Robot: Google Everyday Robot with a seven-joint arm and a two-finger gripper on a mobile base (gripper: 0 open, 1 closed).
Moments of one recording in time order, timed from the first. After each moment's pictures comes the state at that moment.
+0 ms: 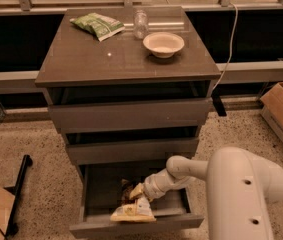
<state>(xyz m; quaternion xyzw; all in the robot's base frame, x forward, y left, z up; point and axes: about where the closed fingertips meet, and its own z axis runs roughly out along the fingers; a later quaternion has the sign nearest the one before) 0.534 0.017 0.284 -0.06 -0.91 -0.40 0.10</state>
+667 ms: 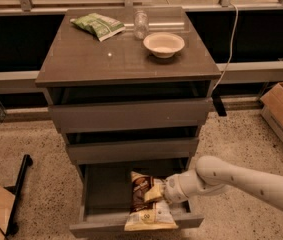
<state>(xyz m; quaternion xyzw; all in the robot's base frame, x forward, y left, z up) 0.471 -0.041 0.432 -0.01 -0.90 -0.44 0.02</state>
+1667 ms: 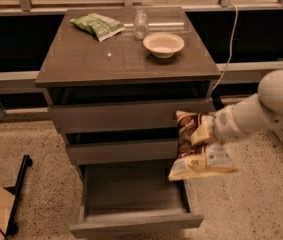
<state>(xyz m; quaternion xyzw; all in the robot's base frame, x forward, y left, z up) 0.510 -0.180 0.720 0.02 -0.95 -0.27 -0.12</state>
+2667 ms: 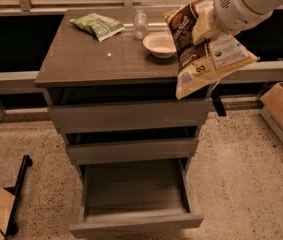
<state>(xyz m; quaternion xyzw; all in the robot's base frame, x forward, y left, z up) 0.602 -0.157 0.996 0.09 -0.93 -0.13 -0.32</state>
